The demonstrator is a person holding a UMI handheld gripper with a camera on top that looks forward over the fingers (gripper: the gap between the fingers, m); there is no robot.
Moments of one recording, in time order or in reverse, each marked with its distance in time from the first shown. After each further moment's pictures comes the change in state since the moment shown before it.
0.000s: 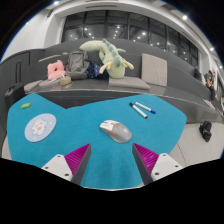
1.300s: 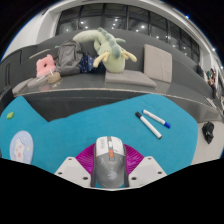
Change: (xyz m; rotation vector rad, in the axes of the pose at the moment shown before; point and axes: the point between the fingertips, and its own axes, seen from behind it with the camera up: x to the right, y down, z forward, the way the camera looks) arm 0.004 -0.068 0.166 -0.085 0.024 0.011
